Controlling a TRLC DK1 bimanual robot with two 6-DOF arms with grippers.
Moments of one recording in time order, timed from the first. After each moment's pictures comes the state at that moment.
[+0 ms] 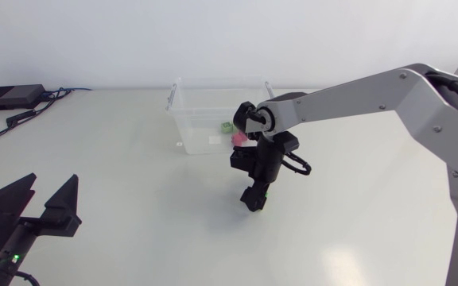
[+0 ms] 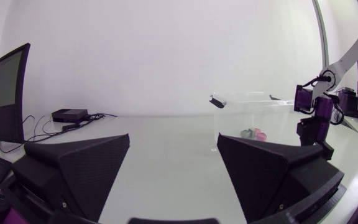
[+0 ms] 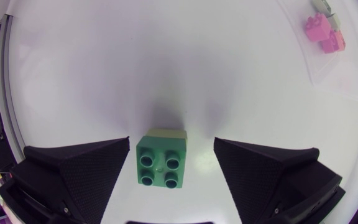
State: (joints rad) left arm 0.01 0.06 0.04 -0.04 0.02 0.03; right arm 0.55 2.12 1.46 -0.90 -0.07 -0.55
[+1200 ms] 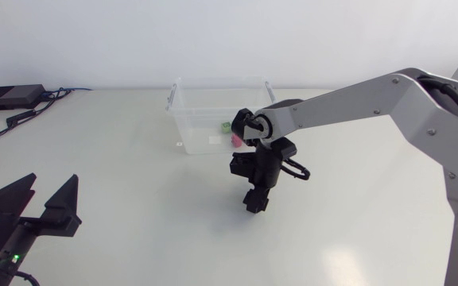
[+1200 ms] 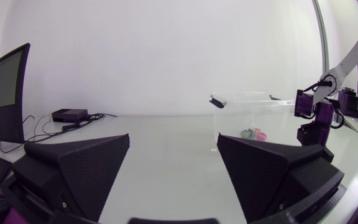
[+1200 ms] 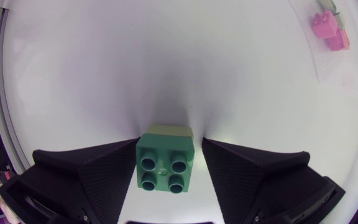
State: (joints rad) left arm 0.01 0.06 0.04 -0.04 0.02 0.03; right arm 0.57 2.13 1.42 -0.87 -0.03 -0.55
